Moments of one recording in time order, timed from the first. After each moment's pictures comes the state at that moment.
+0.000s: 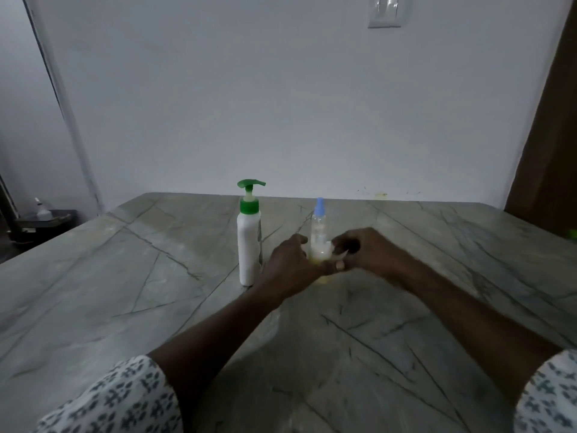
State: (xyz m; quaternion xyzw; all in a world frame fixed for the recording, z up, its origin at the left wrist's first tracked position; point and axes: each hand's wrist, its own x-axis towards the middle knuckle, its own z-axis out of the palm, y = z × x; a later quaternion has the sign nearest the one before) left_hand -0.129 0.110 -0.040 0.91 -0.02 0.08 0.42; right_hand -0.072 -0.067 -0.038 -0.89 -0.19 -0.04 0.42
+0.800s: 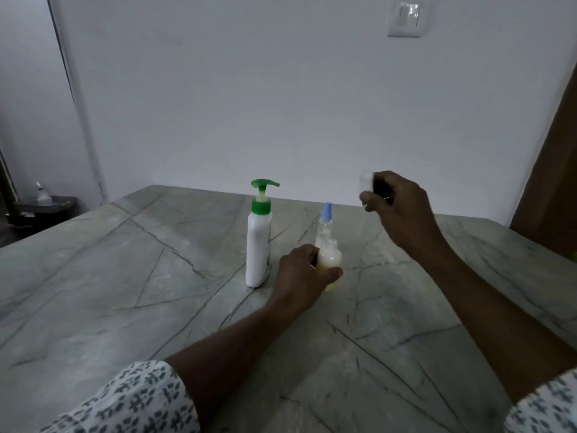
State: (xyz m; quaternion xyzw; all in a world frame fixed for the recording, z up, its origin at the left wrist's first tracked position) left_hand -0.125 0.110 -0.060 0.87 -0.04 0.17 0.46; right_hand -0.079 -0.062 0.028 -0.81 -0.22 -0.32 0.45
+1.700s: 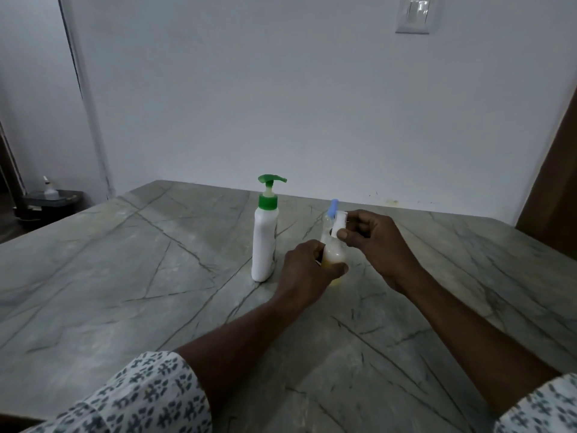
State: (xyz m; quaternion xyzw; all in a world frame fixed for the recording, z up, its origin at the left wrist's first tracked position) left_hand -0.122 0.109 -0.062 0.87 -0.05 0.17 0.46; right_hand -0.080 -0.039 -0.026 -0.78 -0.21 -0.14 0.57
